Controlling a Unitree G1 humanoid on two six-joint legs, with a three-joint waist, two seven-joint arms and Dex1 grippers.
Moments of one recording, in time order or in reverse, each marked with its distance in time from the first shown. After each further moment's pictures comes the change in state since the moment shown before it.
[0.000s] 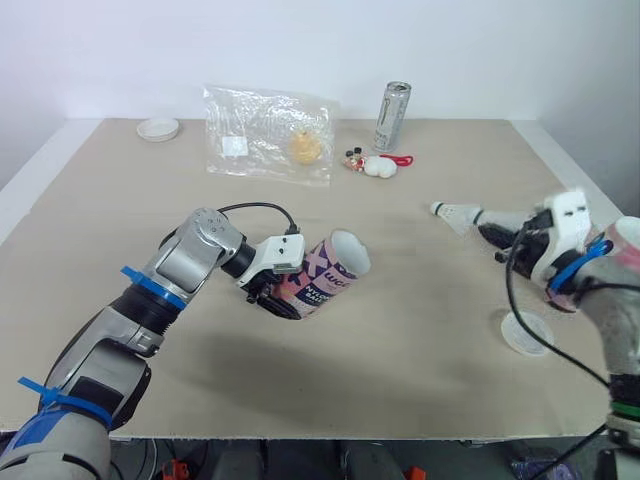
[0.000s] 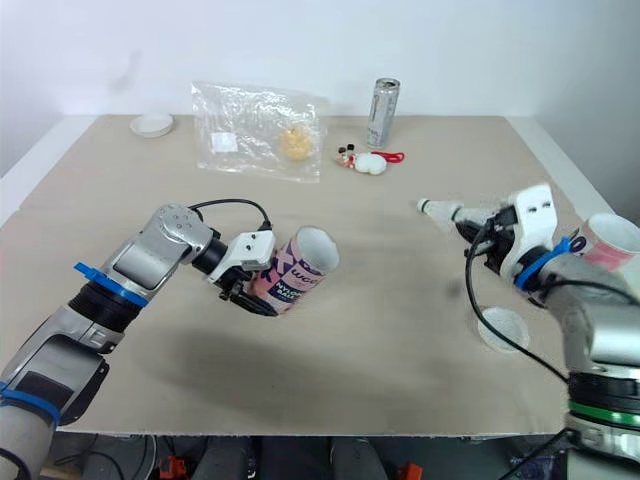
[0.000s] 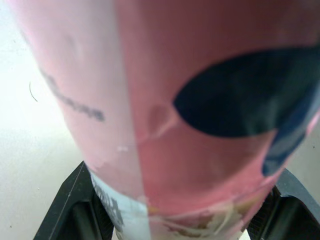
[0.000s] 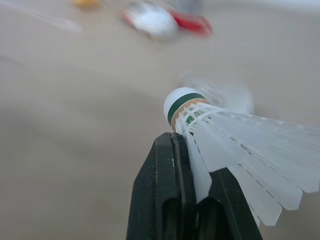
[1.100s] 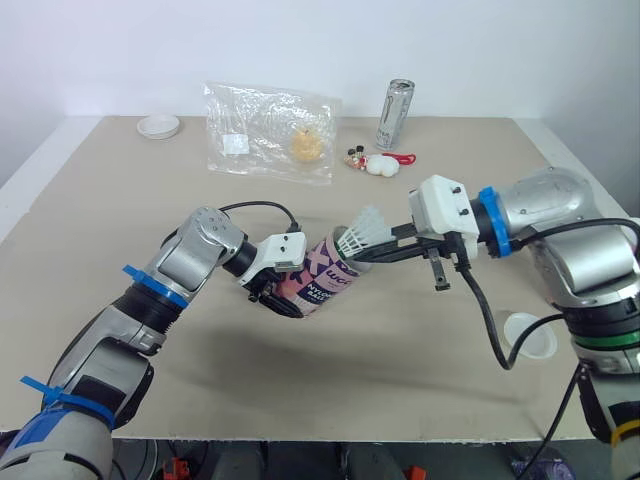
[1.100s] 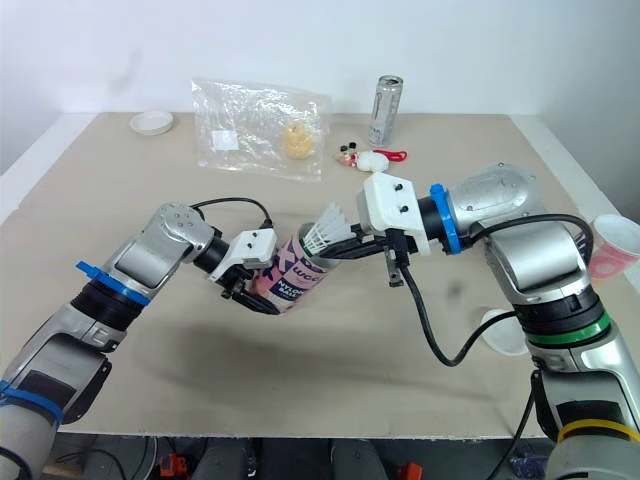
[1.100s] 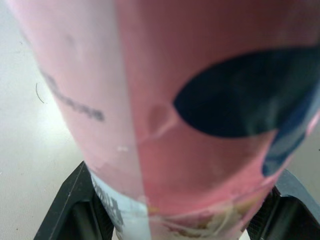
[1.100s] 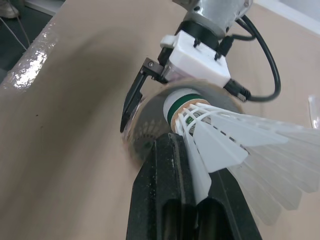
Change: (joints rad) left arm -0.004 -0.014 0.003 0.002 0.000 0.006 0.012; right arm -0.415 0.066 0.519 0.003 -0.114 -0.327 0.651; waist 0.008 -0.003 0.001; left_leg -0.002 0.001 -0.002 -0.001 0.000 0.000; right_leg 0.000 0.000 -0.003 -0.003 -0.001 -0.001
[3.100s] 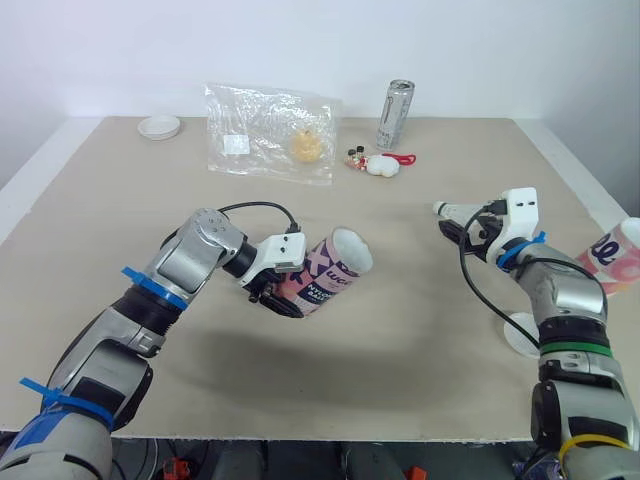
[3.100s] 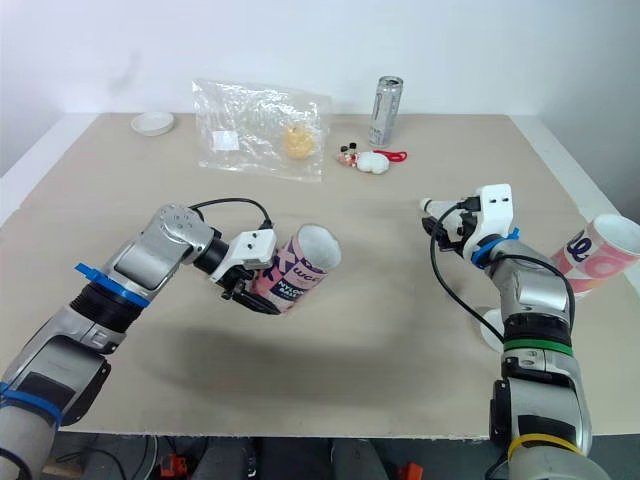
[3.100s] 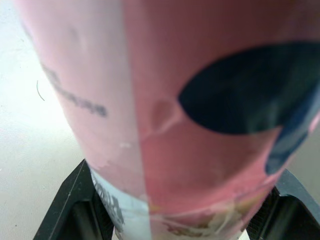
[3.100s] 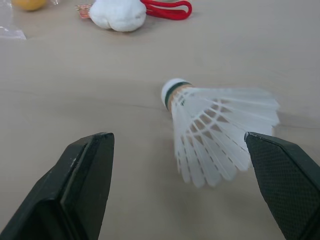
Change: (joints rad) left arm 0.012 0.006 0.002 -0.019 0.000 0.013 0.017; right arm 0.109 0.243 -0.429 0.814 -0.127 0.006 -0.809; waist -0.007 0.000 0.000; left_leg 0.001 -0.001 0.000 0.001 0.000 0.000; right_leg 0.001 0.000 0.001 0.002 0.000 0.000
